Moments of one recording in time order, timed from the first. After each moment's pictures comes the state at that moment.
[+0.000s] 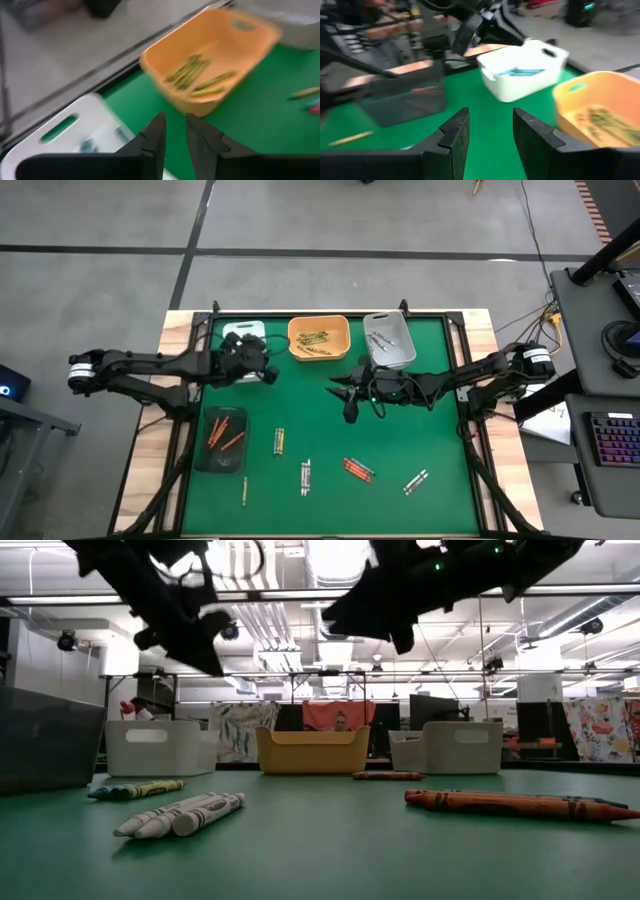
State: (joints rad) left arm 0.12 1.12 0.72 -0.38 -0.70 -0.43; right arm 0.06 1.51 0.78 0.51 0.26 0.23
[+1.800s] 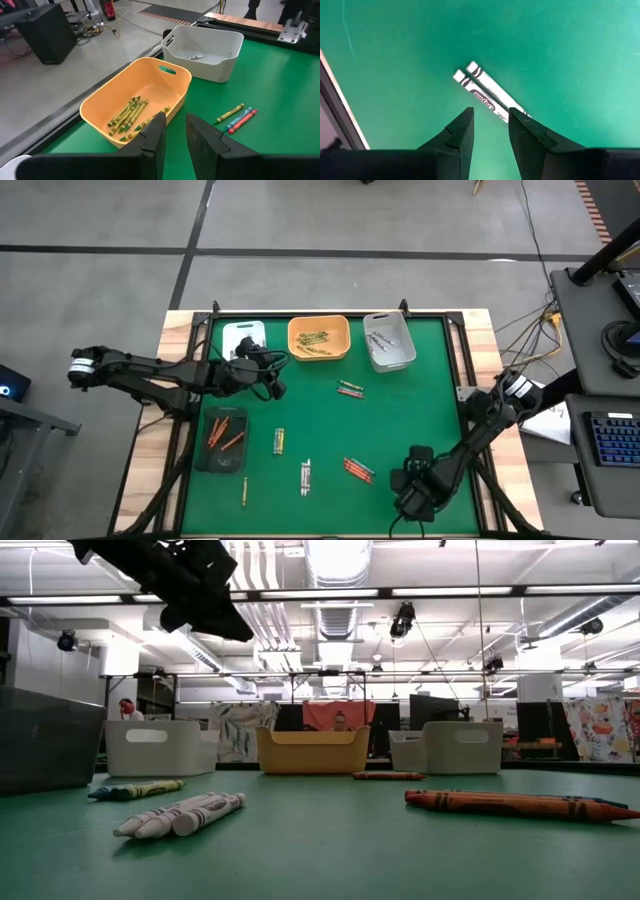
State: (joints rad) left arm -0.03 1.12 0.72 -0.11 -0.64 -0.27; right arm 0.78 1.79 1.25 -1.03 -0.08 0.89
